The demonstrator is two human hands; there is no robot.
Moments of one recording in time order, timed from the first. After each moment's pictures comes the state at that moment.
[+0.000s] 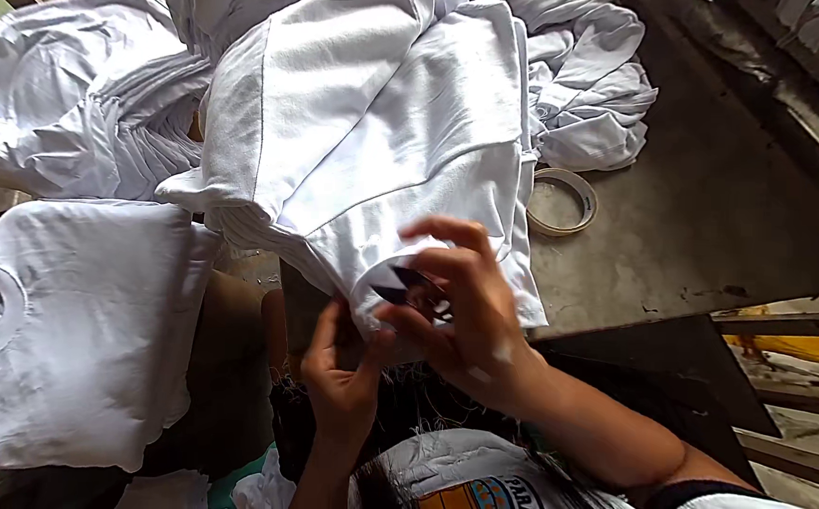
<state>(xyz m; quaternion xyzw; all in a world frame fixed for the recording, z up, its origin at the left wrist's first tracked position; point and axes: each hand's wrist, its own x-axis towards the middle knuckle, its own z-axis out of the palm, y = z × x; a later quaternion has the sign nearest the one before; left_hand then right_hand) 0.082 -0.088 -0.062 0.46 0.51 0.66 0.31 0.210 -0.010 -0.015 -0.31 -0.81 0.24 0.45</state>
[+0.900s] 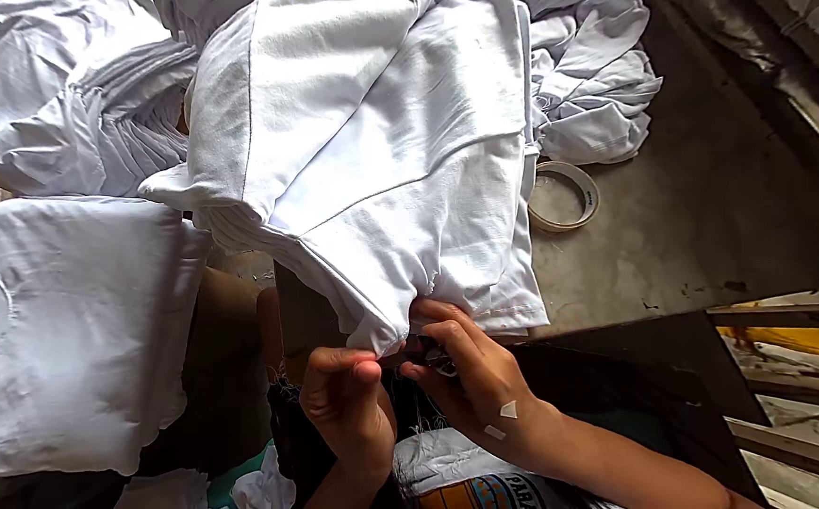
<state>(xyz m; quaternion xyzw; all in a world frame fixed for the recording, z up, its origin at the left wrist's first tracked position) 0.109 -0.090 -0.066 0.32 0.35 0.81 0.34 0.231 -0.053 -0.052 -0.34 -0.82 0.24 0.39</state>
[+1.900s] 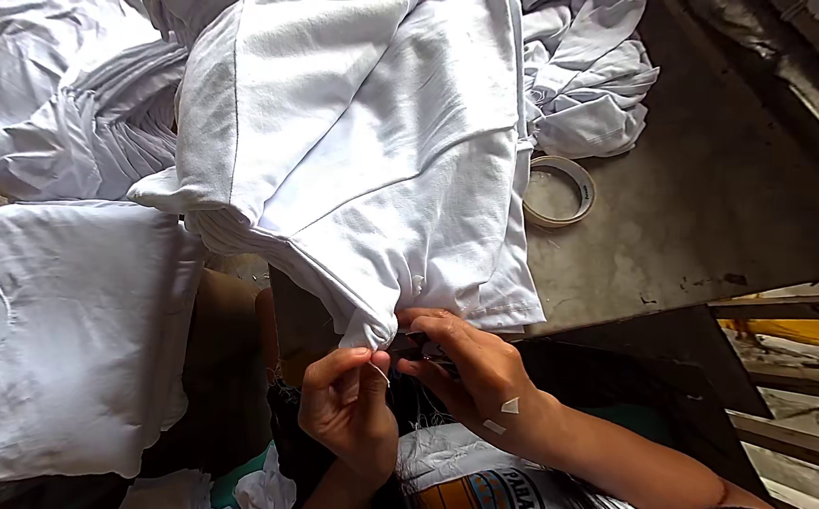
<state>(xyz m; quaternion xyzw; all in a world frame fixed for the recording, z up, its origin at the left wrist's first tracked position) 0.115 -0.086 -0.064 0.40 0.41 0.79 0.23 0.235 -0.046 -0.051 -0.32 -0.82 0.24 0.41</state>
